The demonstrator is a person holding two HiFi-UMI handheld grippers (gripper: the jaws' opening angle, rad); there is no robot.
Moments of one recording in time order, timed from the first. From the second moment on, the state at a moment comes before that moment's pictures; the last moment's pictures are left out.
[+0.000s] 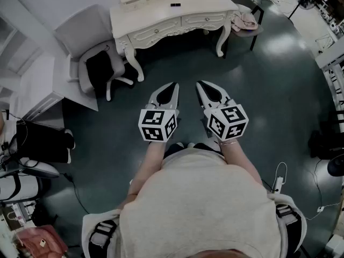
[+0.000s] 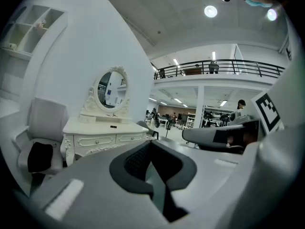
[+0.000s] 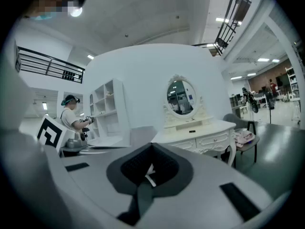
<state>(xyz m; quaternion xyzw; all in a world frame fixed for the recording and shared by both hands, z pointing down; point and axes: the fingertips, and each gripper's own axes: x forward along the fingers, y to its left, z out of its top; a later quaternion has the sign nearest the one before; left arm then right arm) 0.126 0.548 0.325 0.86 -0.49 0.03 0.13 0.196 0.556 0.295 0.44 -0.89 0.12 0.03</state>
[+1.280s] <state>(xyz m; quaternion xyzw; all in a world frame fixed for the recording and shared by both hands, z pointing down) 0.098 0.509 0.380 0.87 -0.46 0.08 0.14 0.143 0.512 0.361 0.43 -0.89 0.10 0.09</state>
